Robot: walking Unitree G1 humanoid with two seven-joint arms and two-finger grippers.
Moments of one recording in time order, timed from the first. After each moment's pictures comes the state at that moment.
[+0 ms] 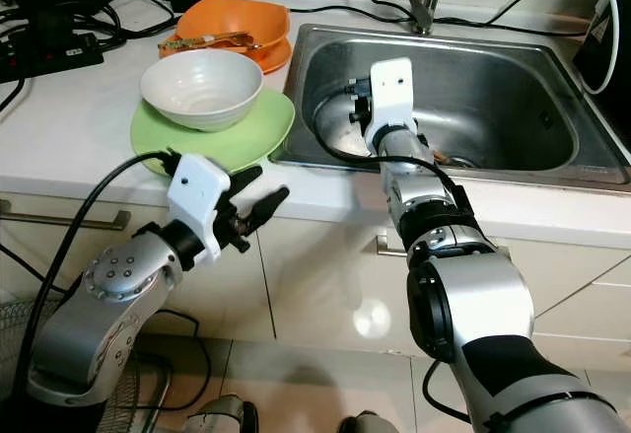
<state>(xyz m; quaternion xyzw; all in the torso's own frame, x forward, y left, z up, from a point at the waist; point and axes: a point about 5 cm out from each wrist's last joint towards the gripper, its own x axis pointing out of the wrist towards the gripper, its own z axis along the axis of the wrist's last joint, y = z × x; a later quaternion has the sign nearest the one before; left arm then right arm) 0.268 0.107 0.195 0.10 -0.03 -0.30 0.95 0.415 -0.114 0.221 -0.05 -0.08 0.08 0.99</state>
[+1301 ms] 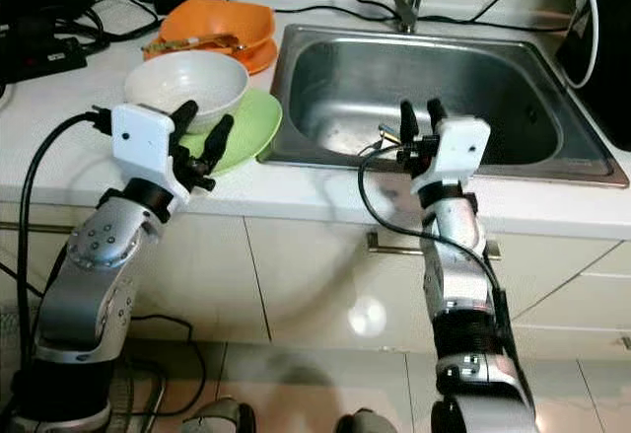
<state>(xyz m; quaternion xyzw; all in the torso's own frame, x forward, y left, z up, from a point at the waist) 0.297 0.148 0.214 0.07 -0.12 -0.12 0.98 0.337 -0.159 0.160 0.02 -0.18 0.06 0.98</state>
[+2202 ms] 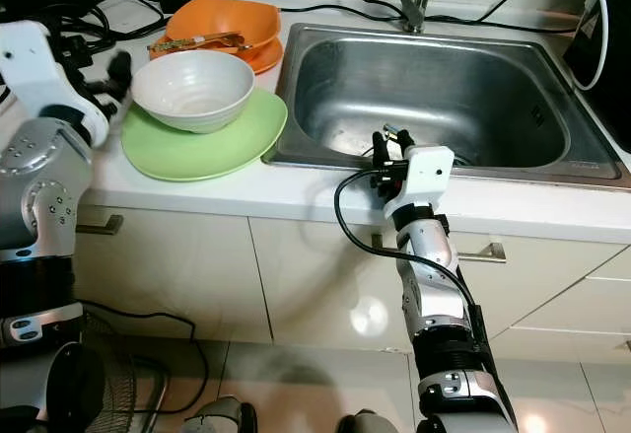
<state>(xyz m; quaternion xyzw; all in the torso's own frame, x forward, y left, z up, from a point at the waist) 0.352 0.226 0.245 -0.05 -0.01 0.07 1.00 0.336 -0.138 0.143 0.03 -0.14 0.08 0.99</state>
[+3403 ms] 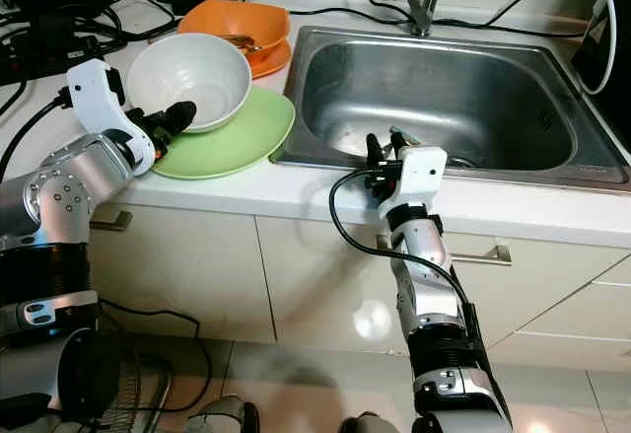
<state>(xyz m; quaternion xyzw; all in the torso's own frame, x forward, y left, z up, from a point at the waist) 0.360 0.200 0.225 -0.18 0.11 -0.02 0.98 0.338 -0.132 0.142 0.04 -0.13 0.08 0.99</state>
